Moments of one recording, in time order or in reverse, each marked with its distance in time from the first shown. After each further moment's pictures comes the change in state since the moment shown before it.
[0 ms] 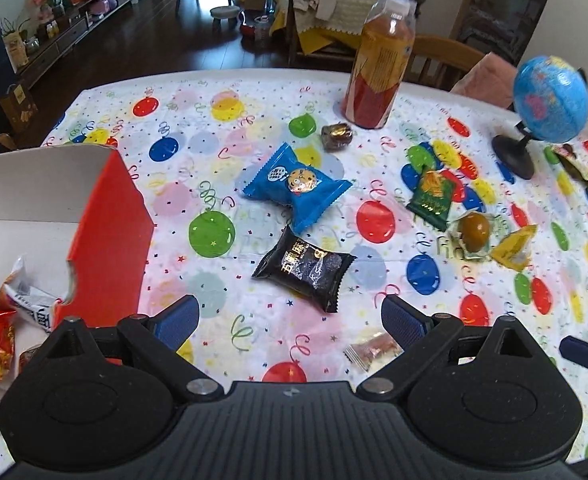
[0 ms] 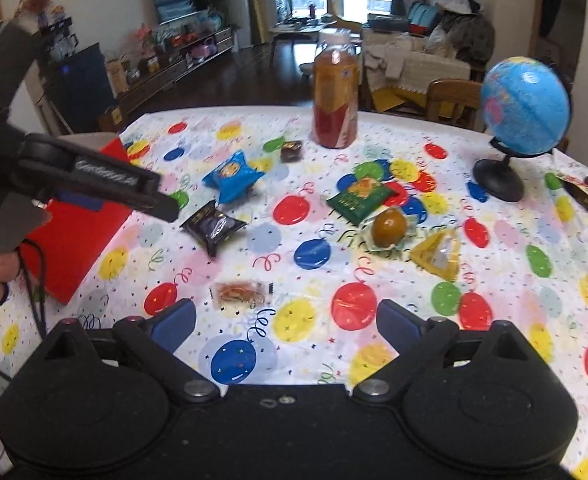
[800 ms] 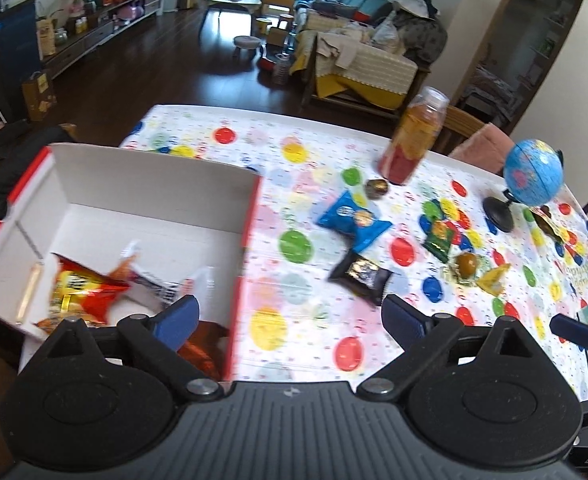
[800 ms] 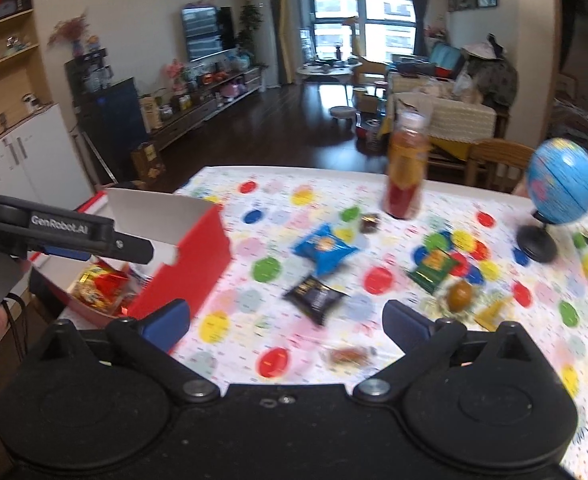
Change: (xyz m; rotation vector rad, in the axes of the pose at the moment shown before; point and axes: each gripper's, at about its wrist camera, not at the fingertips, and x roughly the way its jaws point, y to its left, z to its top) left arm -0.113 0.106 -0.028 -0.118 -0.119 -0.081; right arm -0.055 0.082 0.034 0.012 -0.138 0.029
